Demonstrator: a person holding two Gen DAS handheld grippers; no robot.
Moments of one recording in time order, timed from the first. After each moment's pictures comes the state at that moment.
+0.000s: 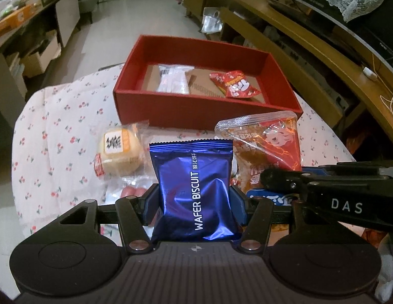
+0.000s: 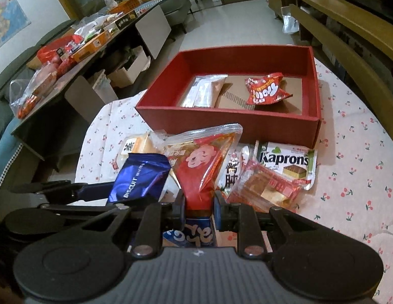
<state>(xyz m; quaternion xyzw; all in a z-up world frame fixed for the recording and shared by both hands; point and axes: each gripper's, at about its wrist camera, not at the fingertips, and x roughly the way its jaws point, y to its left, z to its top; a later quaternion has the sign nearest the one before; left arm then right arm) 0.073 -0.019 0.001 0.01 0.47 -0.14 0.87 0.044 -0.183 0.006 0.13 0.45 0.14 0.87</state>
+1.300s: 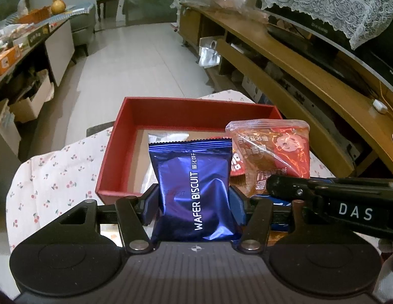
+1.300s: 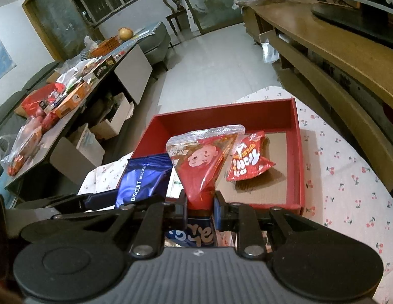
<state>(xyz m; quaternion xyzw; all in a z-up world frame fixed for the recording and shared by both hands) 0.158 -0.055 0.029 0.03 0.42 -0.14 0.90 0.119 -0.215 0.036 0.18 0.40 0.10 0.89</state>
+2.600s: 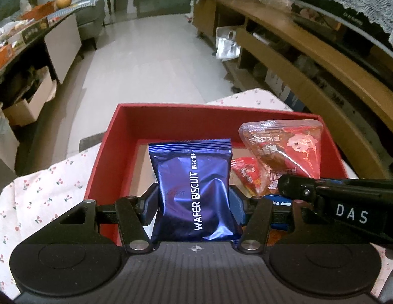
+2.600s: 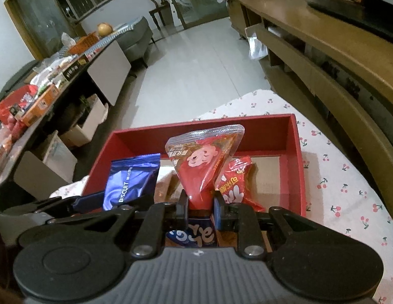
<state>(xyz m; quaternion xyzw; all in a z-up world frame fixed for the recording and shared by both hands) 0.236 -0.075 -0.013 0.05 0.44 -0.10 0.89 0.211 -0.227 -0.008 0.17 0.42 0.06 0.89</state>
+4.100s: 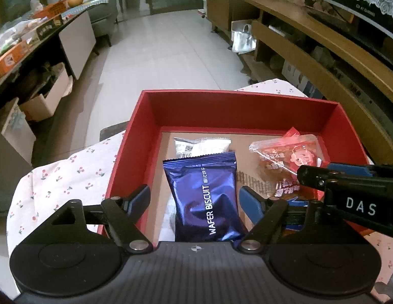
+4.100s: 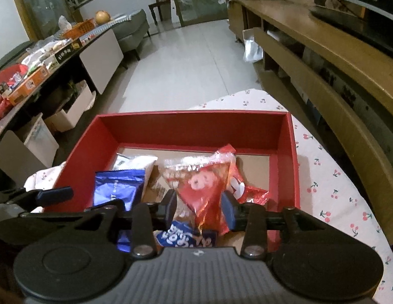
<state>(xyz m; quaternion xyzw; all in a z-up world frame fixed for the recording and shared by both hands) 0.226 -0.065 -0.015 0.07 0.44 -0.07 0.89 0.207 -0.217 -0.013 0.11 0.42 0.04 0.90</state>
